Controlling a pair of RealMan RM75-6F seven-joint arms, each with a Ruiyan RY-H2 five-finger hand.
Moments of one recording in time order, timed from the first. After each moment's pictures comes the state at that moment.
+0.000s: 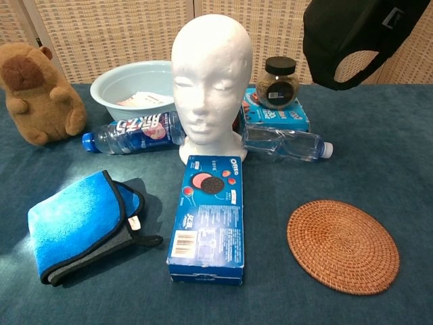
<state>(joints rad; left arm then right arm) -0.06 -1.13 -0.02 -1.51 1.52 1.50 -0.12 0.57 -1.52 0.25 -1.08 -1.61 1.79 -0.16</state>
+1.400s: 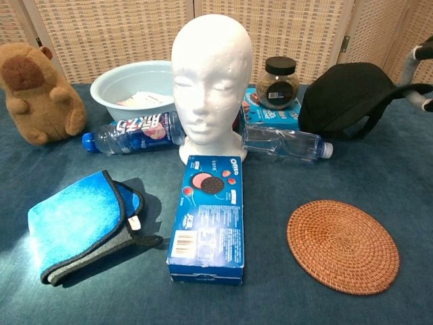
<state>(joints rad) -0.07 -1.13 -0.02 -1.55 1.52 1.48 -0.07 0.50 -1.75 0.16 -0.68 -1.49 1.48 0.07</state>
